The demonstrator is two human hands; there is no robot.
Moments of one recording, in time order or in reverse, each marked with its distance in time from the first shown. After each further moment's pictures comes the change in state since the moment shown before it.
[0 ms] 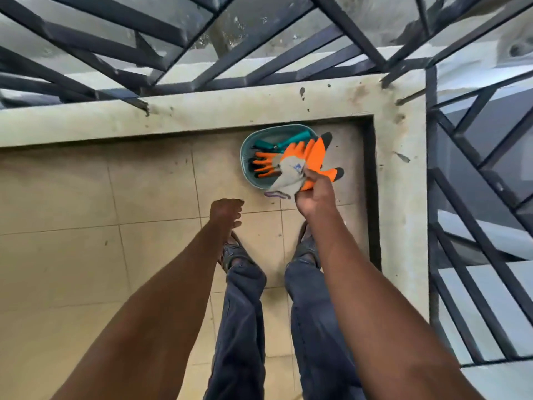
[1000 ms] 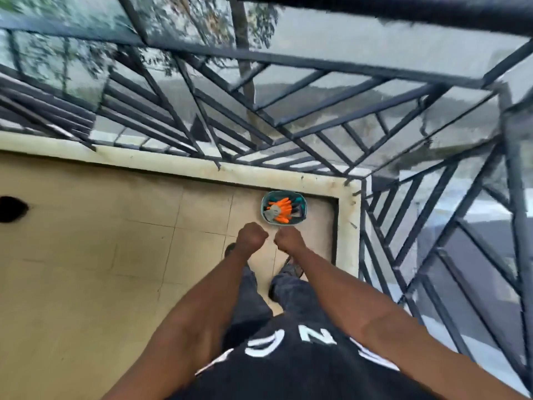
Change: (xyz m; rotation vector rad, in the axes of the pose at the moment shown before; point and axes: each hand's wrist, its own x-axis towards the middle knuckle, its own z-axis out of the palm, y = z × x) left_hand -0.409 0.004 -0.052 0.720 0.093 0.442; right_hand -0.404 0.001 0.019 -2.179 -0.245 -0.400
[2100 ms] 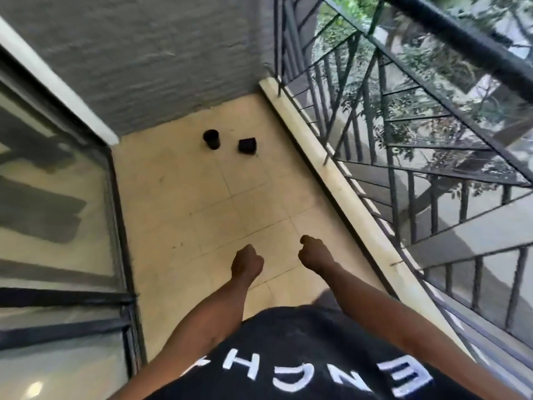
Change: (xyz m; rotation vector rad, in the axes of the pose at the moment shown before) left_hand -0.157 -0.471 -0.205 -0.601 0.615 -0.624; right_hand -0.097 -0.399 0.331 -0.865 -0.168 -0.759
